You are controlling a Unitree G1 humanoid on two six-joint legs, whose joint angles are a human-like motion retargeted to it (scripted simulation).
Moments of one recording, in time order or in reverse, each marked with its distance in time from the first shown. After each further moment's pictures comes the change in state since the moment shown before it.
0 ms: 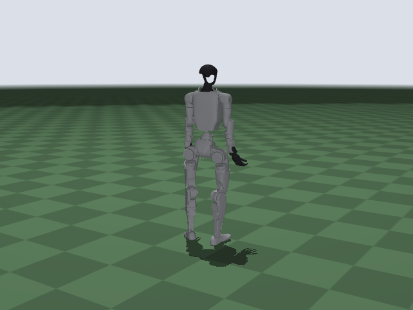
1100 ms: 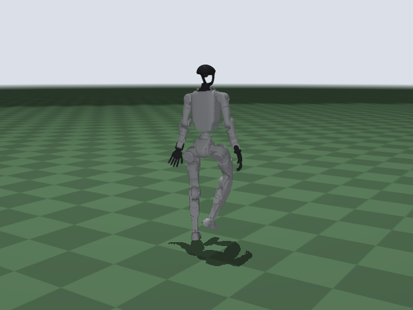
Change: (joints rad) left arm 0.091 0.190 -0.410 -0.032 2.285 0.207 0.307; right arm -0.046 -0.129 0.545 -0.131 -1.955 0.163 -0.413; waist -0.028 0.080 -0.018; left_leg -0.219 0.055 -0.274 0.111 -0.040 0.084; right_leg -0.617 0.176 0.007 0.884 0.132 0.309
